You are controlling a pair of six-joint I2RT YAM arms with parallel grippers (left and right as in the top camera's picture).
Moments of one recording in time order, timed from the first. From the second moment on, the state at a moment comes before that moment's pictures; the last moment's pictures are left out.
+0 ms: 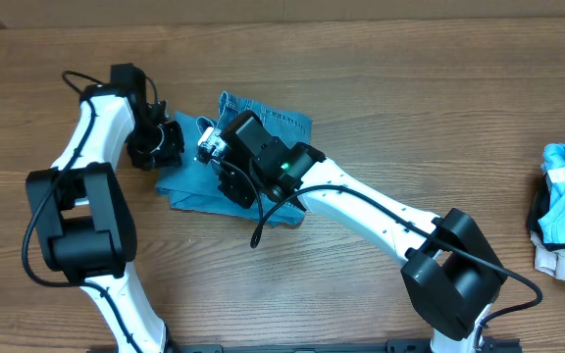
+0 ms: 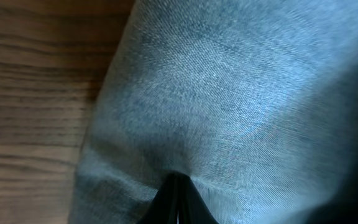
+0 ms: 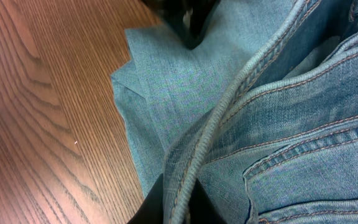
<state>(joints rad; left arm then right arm) 0.10 2.10 1.56 -1.02 0.23 -0.13 0.83 1.94 1.50 -0.51 -0.20 -0.17</state>
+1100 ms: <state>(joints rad) 0.07 2.18 1.61 -1.15 0.17 -0.13 0.86 1.93 1.66 -0.42 -0.37 -0.17</state>
